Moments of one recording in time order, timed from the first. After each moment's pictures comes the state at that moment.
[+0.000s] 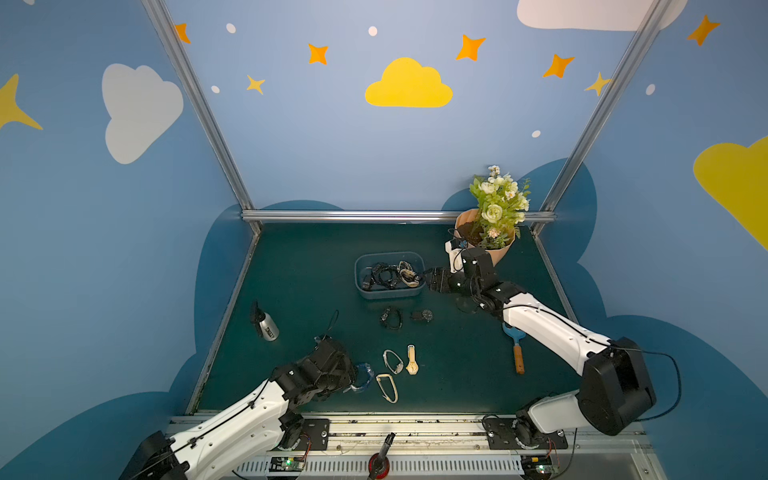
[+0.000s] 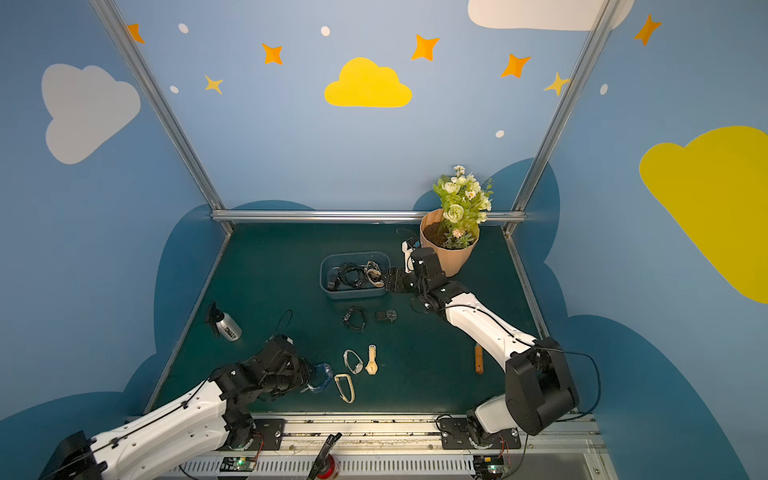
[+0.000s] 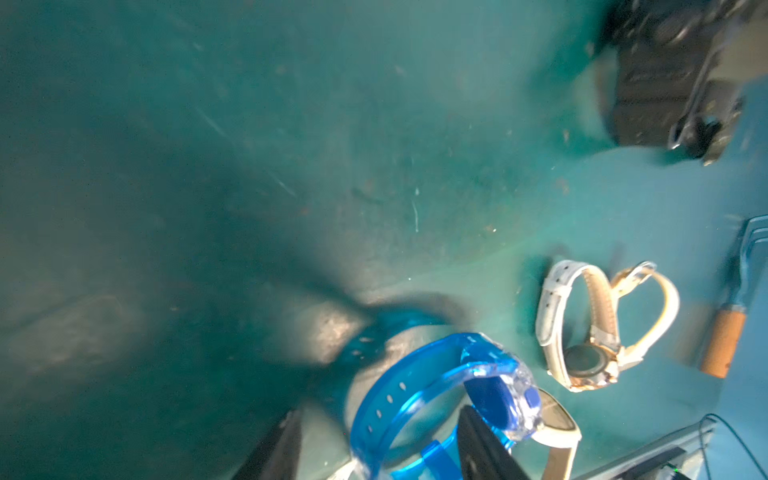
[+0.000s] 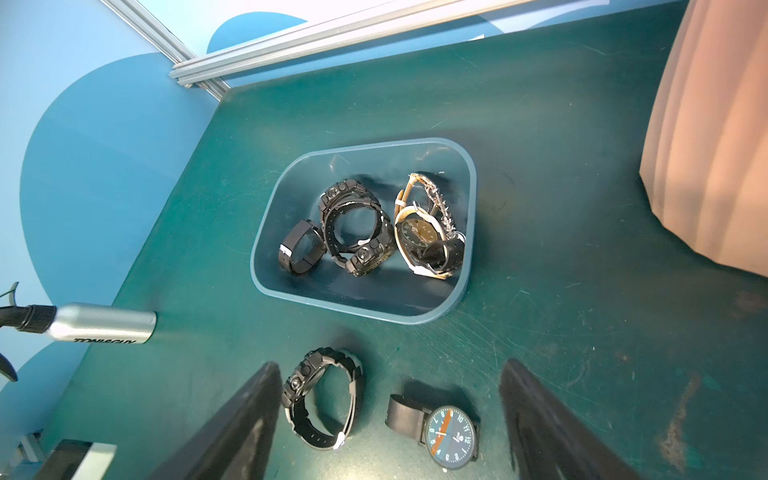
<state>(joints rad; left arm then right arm) -0.75 0.81 0.31 -0.53 0.04 -1.10 0.54 1.44 1.01 -0.16 -0.13 0.42</state>
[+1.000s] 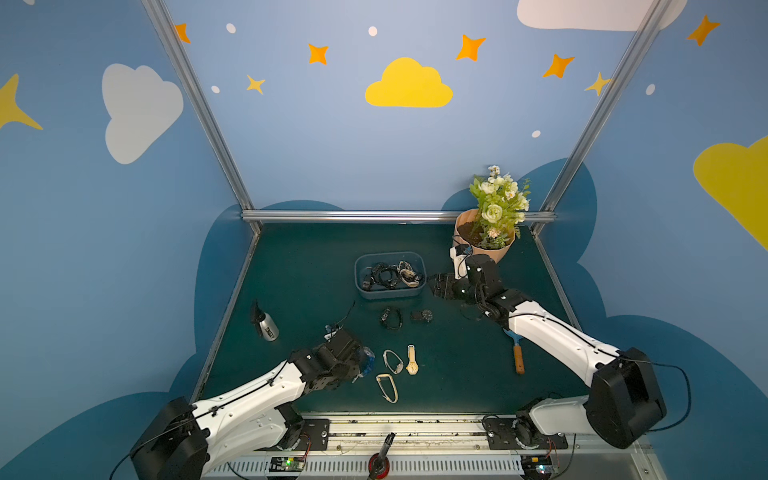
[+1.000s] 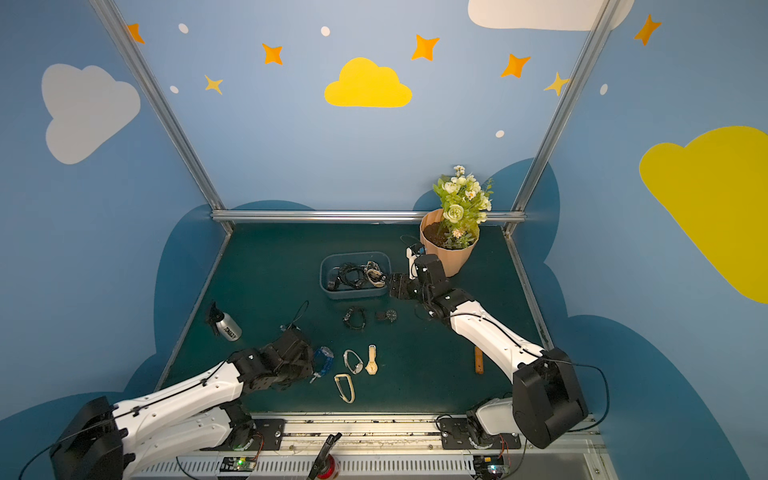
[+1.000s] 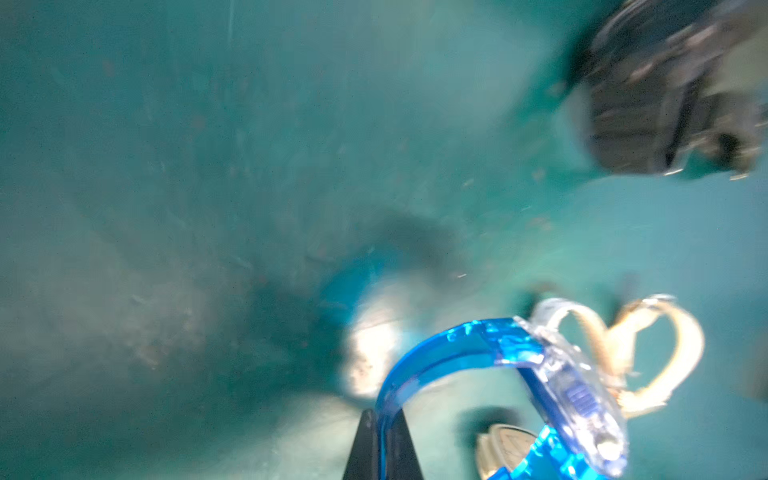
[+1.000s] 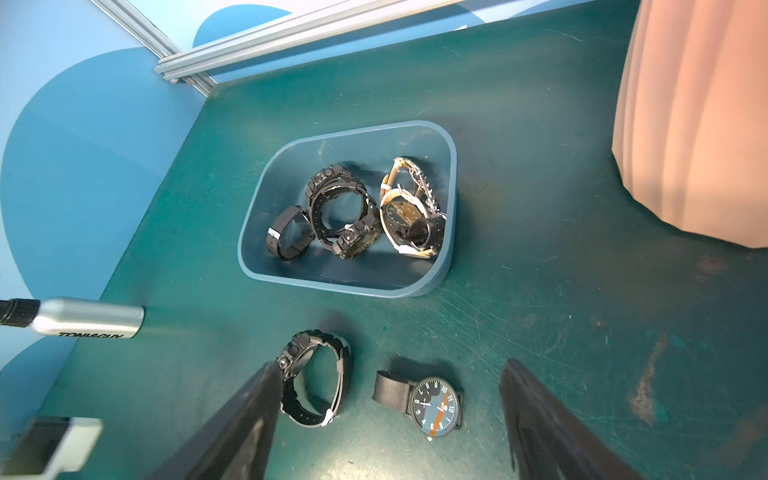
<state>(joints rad) -0.79 0.98 0.47 -0.55 -0.09 -1.05 0.54 1.37 0.94 -0.17 -0.10 0.42</state>
